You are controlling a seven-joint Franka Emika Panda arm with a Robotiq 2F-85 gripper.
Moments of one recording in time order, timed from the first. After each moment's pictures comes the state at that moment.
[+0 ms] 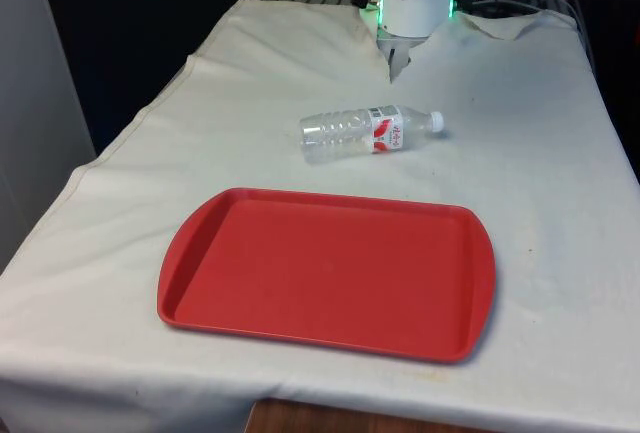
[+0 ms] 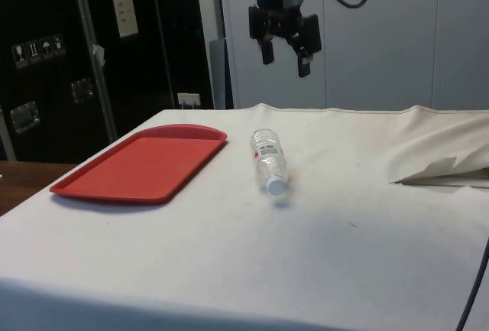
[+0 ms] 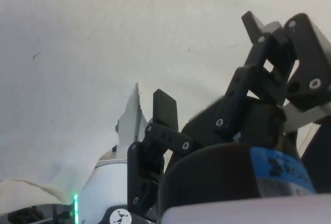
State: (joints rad) arm 0.09 -0.27 -0.09 -2.57 -0.32 2.32 -0.76
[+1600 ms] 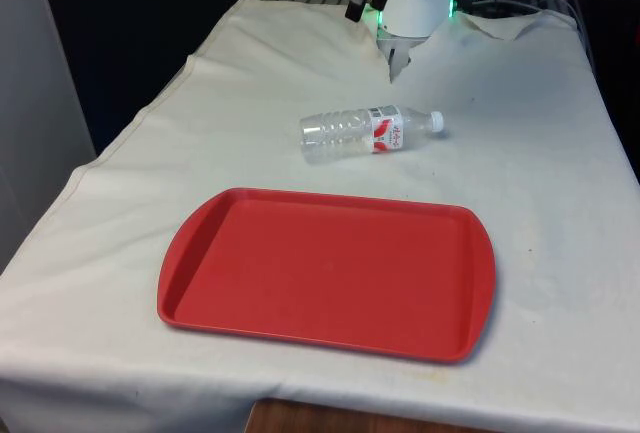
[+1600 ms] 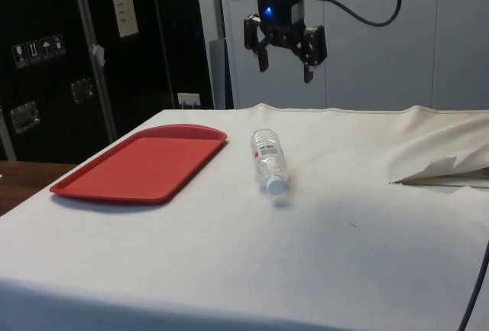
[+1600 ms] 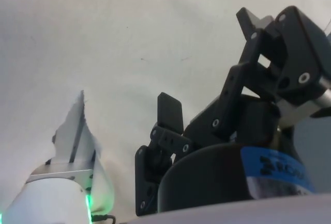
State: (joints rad) arm 0.09 -0.23 -0.09 -2.60 -0.57 2.38 -0.87
